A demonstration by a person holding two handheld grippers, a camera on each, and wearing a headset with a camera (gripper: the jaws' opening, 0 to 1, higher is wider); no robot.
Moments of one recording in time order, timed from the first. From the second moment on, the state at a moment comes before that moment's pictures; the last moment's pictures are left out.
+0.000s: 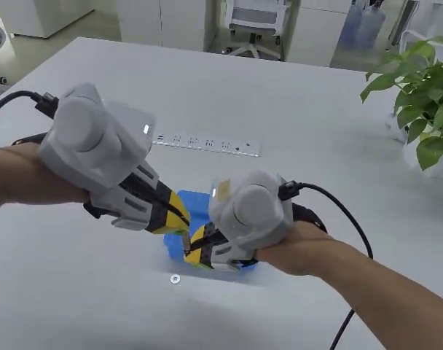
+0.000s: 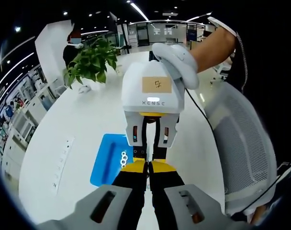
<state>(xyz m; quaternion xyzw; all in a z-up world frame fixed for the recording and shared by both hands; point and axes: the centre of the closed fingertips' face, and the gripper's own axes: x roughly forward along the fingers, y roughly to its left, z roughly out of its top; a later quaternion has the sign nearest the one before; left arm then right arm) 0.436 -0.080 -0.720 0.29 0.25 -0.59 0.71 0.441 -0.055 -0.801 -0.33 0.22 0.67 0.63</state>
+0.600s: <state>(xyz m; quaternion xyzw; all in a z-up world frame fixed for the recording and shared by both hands) 0.473 -0.087 -0.724 0.30 0.25 -0.59 0.71 0.481 -0.063 -0.804 -0.34 0.21 0.66 0.64</state>
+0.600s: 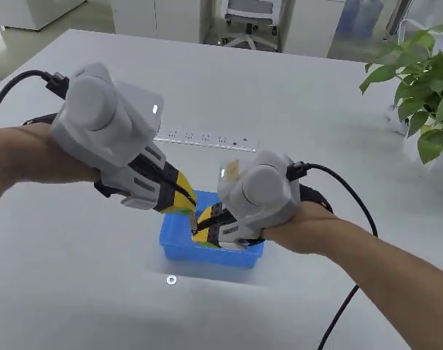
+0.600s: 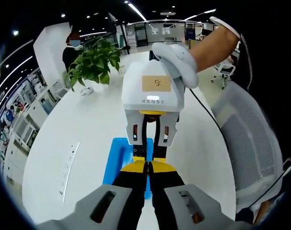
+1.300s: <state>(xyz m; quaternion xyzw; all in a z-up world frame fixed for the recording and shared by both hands) 0.504 -0.088 -0.757 0.30 0.26 -0.59 0.70 0.508 -0.065 -0.837 -0.32 0.24 0.66 0.64</state>
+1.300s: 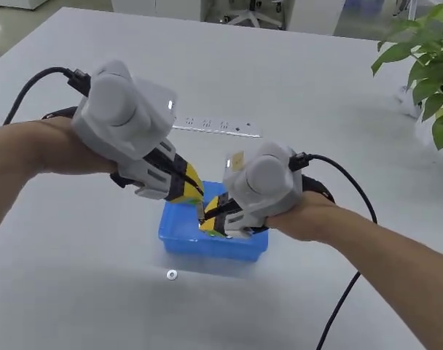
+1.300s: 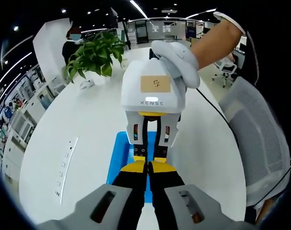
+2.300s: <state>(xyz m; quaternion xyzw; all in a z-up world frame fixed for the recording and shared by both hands) 0.516 -0.088 -0.784 0.29 0.28 -0.59 0.70 0.516 -0.065 -0.864 -0.32 0.26 0.66 0.63</state>
